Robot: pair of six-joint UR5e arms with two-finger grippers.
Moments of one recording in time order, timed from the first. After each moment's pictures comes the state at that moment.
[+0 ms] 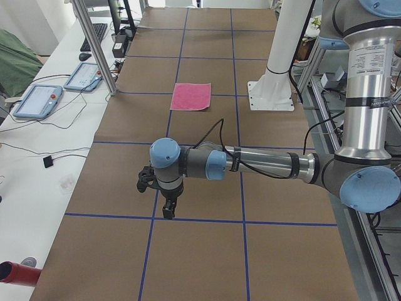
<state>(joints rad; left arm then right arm) -1.54 -1.54 -1.69 -1.54 -2.32 0.10 1.50 -1.63 1.79 -1.66 2.36 0.12</state>
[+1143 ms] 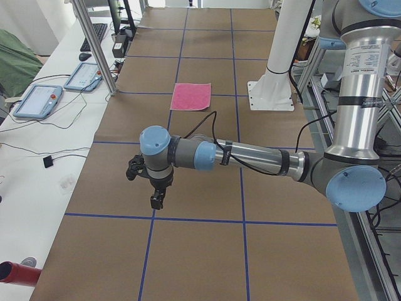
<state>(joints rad) -1.52 -1.65 -1.68 -1.54 -2.30 0.09 1.44 -1.46 1.80 -1.73 2.36 0.23</state>
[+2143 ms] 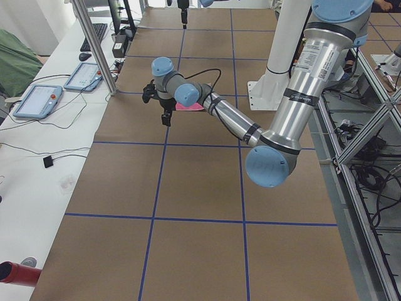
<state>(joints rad) -0.99 -1.94 -1.81 -1.62 -2.31 -0.72 1.09 -1.21 1.85 -1.71 2.39 0.63</state>
